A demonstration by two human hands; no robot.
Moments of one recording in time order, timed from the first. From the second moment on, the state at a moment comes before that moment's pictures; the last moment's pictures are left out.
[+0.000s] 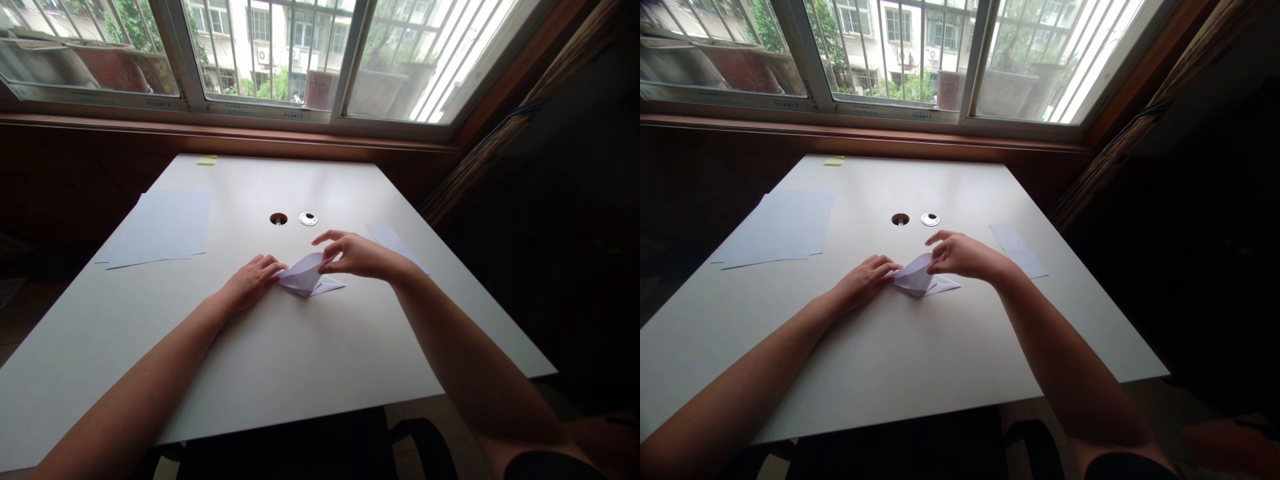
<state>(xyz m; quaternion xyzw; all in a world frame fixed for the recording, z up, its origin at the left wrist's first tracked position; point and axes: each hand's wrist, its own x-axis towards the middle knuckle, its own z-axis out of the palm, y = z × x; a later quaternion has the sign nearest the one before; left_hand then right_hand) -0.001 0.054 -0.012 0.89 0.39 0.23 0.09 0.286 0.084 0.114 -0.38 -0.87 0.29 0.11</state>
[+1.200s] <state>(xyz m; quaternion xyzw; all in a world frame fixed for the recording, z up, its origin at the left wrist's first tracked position) 0.015 0.044 -0.015 0.90 0.38 0.22 0.04 0.296 0.071 0.097 -0.39 -0.88 0.24 0.16</state>
